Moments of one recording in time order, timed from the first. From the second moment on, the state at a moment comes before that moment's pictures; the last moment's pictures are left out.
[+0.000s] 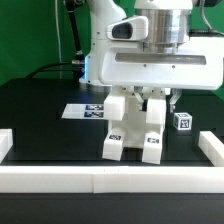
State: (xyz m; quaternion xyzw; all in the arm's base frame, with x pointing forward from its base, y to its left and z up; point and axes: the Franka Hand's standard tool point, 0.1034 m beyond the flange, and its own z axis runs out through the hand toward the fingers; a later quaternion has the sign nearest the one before) arm 0.538 0.054 0.075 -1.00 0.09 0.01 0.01
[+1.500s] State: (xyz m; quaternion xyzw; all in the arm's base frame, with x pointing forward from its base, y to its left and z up) arm 0.540 0.057 0.103 -0.99 0.10 0.02 0.02
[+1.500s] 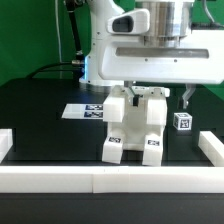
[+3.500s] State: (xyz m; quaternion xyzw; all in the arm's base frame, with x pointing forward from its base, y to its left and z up) arm 0.484 0.043 0.141 -1.00 0.06 0.00 0.04
